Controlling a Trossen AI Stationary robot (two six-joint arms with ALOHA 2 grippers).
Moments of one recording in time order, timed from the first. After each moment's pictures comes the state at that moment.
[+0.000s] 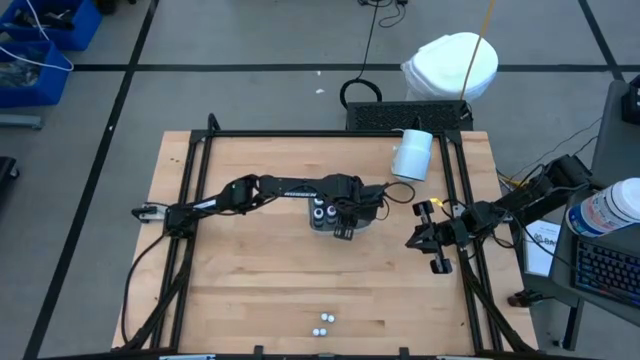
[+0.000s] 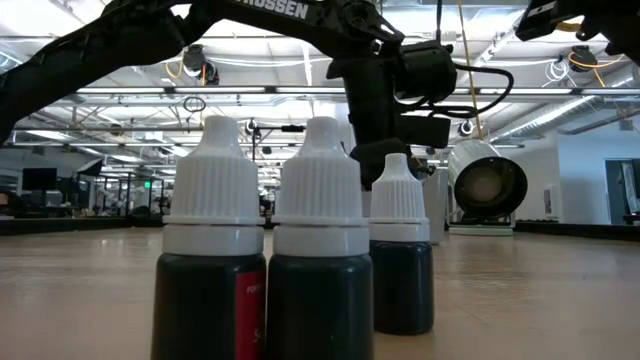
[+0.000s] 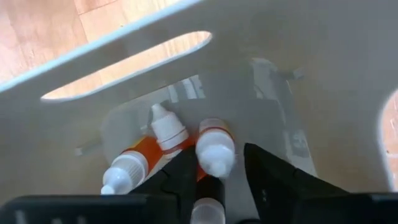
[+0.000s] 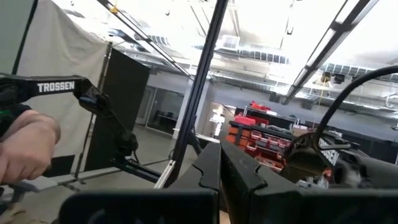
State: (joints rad) left arm 0.07 2.55 2.35 -1.10 -0.03 0.35; right arm 0.40 0.87 0.03 1.26 -0.01 -0.28
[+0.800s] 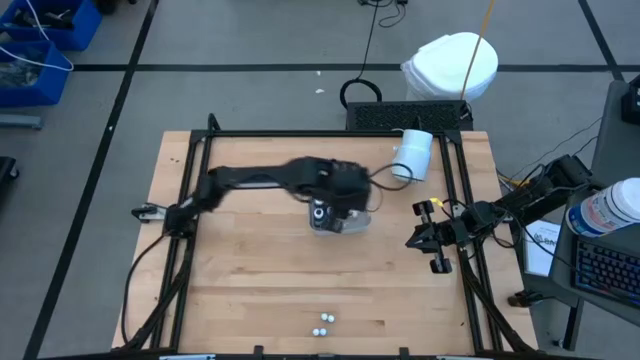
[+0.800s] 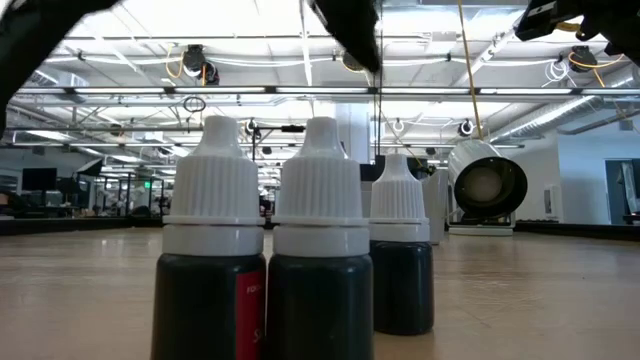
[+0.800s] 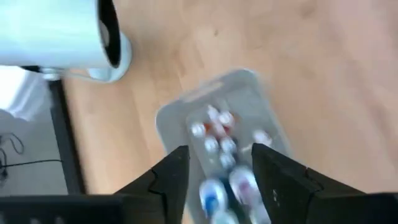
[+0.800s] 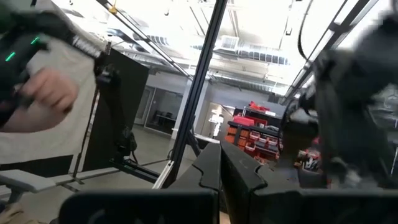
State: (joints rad) left arm 0.00 2.20 2.36 -1.21 -0.15 0.41; right arm 0.40 0.87 0.03 1.26 -0.01 -0.28
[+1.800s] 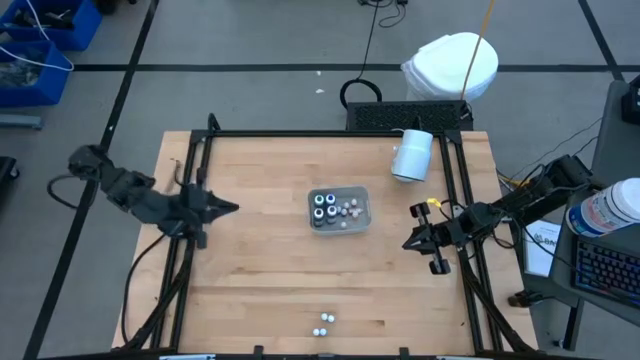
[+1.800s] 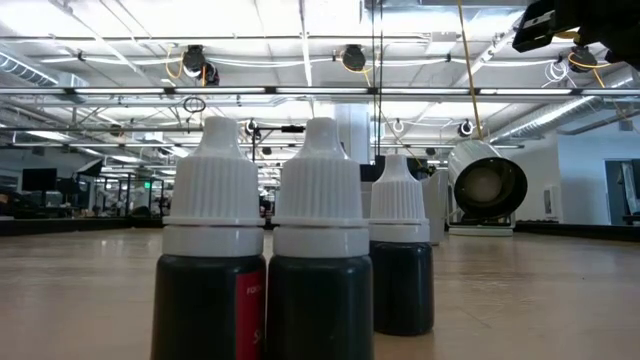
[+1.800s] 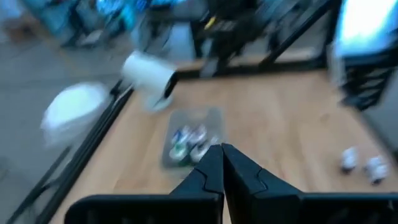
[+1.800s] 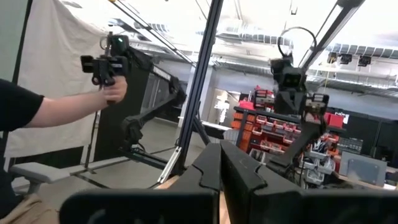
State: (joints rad) left arm -0.56 0.68 0.91 -0.62 -0.64 -0.13; right arm 0.40 0.87 0.03 1.20 0.00 -0.23
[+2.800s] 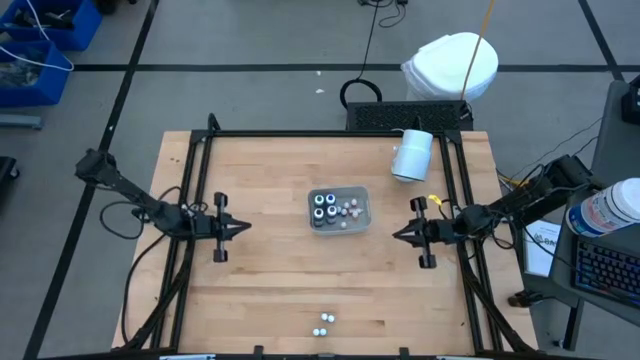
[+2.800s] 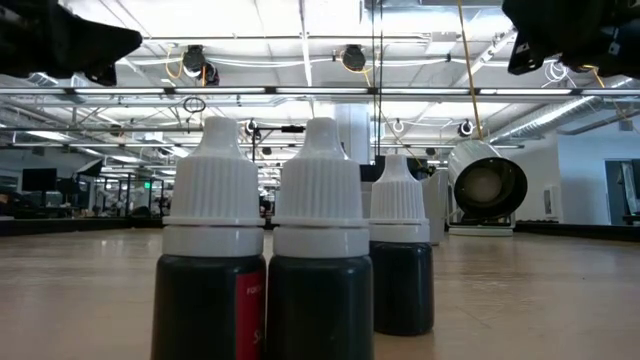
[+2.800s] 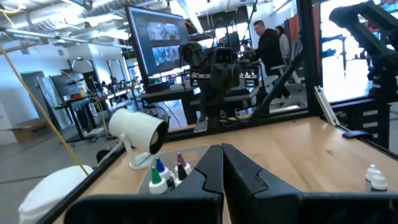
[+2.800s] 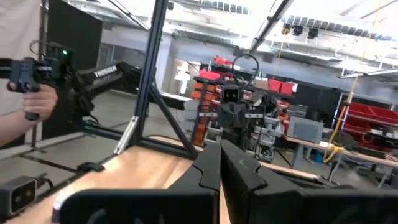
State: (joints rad) left arm -0.56 0.51 0.02 0.66 -0.58 0.28; right arm 0.40 0.89 0.03 1.12 0.22 -0.26
